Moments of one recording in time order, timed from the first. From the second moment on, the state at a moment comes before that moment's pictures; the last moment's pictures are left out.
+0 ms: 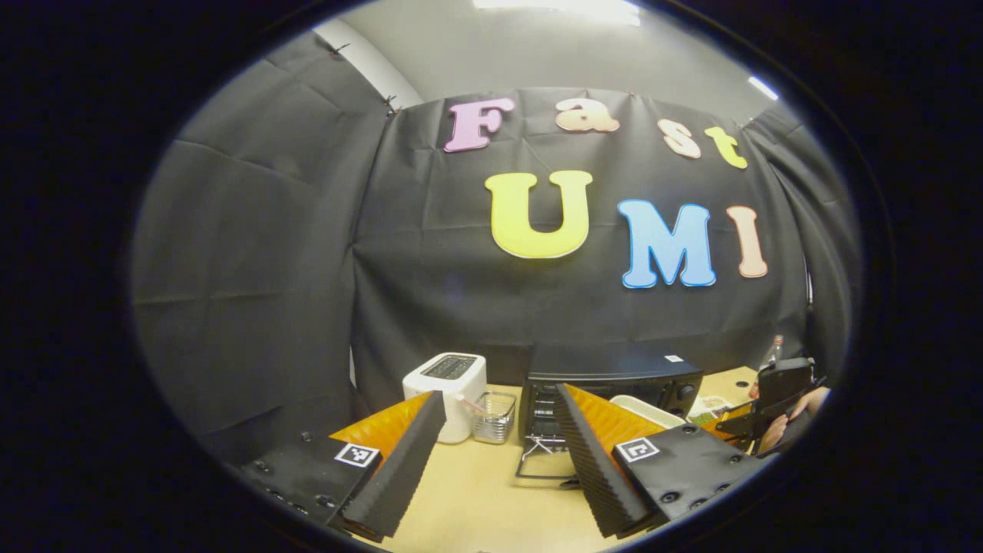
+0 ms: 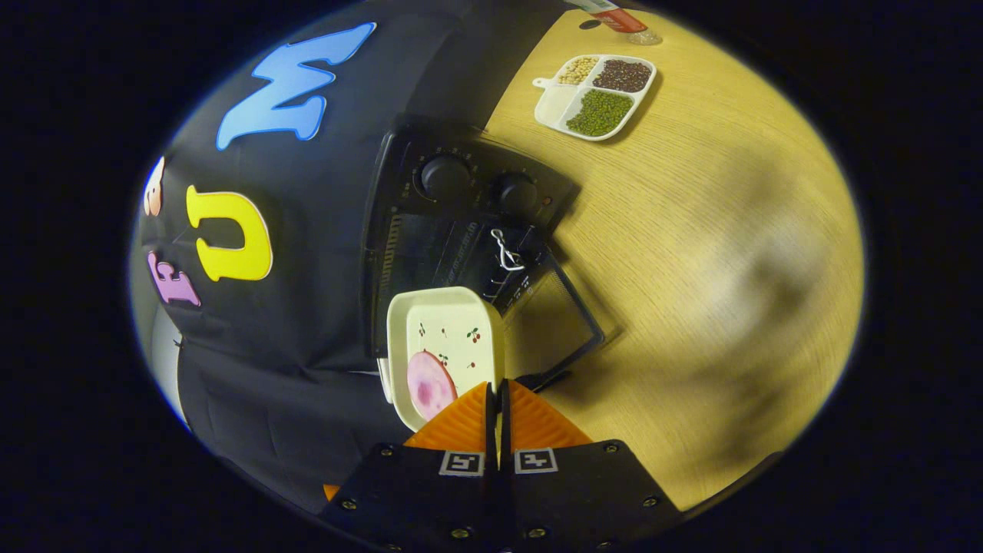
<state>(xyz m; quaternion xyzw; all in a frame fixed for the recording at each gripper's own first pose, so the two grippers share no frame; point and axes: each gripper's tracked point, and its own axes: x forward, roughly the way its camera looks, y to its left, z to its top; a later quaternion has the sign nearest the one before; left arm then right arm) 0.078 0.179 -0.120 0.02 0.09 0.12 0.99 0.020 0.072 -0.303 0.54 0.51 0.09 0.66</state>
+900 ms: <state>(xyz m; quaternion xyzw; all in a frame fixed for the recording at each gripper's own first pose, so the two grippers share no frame) 0.064 0.247 -0.144 0.03 0.12 0.15 0.98 0.136 0.140 -0.346 0.65 0.42 -0.07 0.62</state>
